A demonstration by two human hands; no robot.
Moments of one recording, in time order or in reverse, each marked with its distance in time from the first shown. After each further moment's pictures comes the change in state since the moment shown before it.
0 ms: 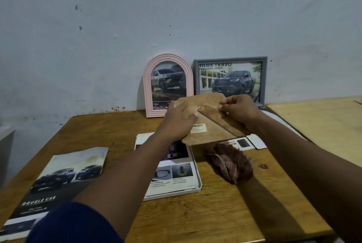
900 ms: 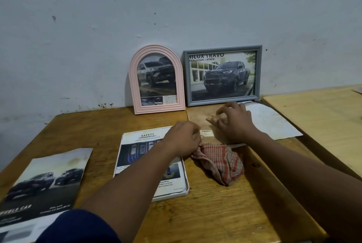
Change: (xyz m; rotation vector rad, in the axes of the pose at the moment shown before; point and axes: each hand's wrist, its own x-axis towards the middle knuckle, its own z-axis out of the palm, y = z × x) left_hand 0.003 -0.011 0.063 0.317 -0.205 0.191; right_hand 0.035 0.086 -0.002 -0.844 -0.007 -0.265
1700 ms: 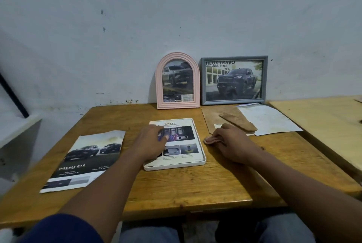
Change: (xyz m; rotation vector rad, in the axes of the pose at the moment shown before) left_hand -0.131 -0.087 -0.046 -0.016 0.199 -0.283; right_hand -0.121 -0.071 -0.007 0.029 -0.105 -0.281
